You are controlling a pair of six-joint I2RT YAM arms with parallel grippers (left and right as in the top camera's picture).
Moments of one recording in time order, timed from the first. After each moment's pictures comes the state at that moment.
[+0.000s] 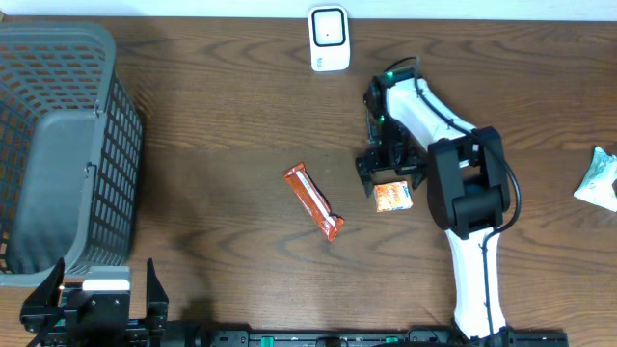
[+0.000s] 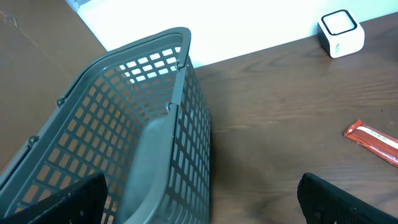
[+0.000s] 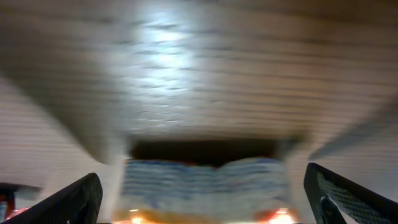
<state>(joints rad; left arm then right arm) 0.04 0.34 1.24 -1.24 -0.11 0.33 0.33 2.38 1.84 -1.51 -0.08 0.15</state>
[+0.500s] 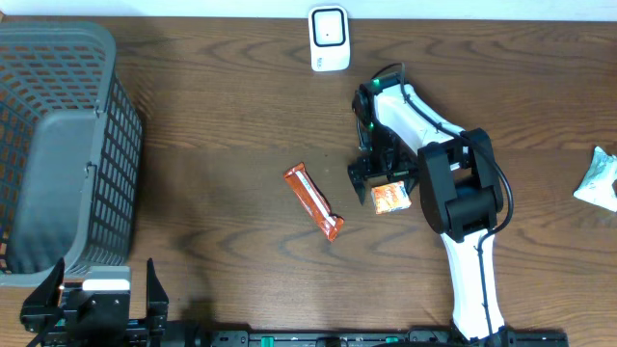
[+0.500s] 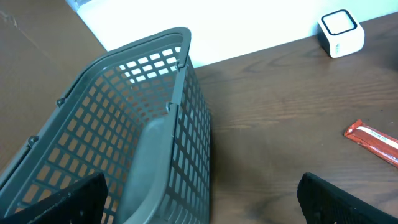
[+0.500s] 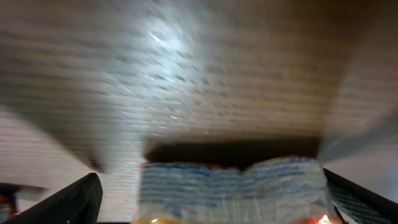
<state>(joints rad) 0.04 0.34 1.24 -1.24 -0.11 0.33 0.37 2.38 1.81 -1.50 -0.07 0.17</state>
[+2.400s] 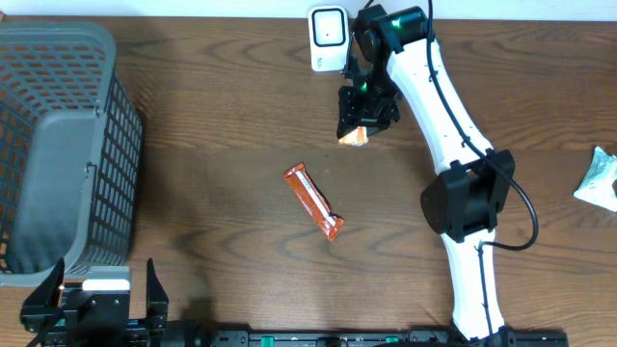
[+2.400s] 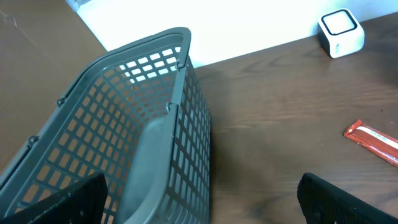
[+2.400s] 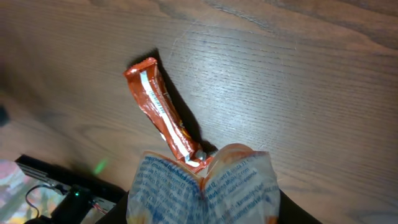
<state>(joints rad) 0.04 0.34 1.24 -1.24 -0.11 0.33 0.37 2.37 2.43 -1.69 -0.35 0.24</state>
